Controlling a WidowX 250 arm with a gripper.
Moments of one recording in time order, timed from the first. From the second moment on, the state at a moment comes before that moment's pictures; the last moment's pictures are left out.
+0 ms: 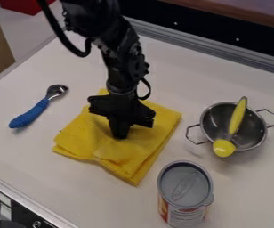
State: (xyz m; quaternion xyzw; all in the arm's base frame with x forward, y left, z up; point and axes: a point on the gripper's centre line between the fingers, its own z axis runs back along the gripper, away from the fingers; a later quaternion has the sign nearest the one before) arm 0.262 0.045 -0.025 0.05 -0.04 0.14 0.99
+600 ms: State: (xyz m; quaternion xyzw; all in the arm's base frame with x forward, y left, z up) arm 0.220 0.048 -0.024 0.06 -0.04 0.14 0.99
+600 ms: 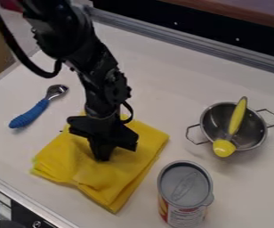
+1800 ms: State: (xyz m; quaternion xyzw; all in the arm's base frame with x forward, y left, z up) arm 0.243 0.069 0.056 0.04 -0.04 0.24 0.97
